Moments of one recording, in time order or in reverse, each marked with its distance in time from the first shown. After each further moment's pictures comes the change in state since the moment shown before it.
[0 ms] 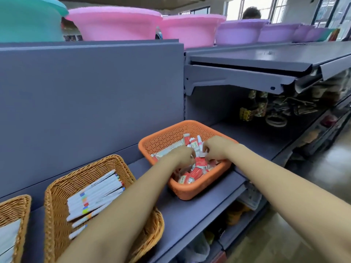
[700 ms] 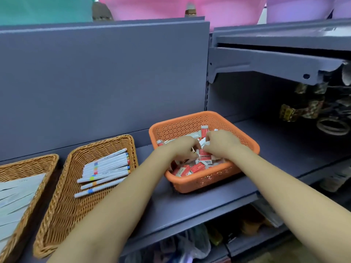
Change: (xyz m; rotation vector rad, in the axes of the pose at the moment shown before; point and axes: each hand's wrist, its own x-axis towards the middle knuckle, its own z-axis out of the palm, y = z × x) left_hand -0.001 -0.002 0.007 -0.007 0.084 -0.113; right_hand 0.027 0.002 0.018 0.148 0.200 -0.165
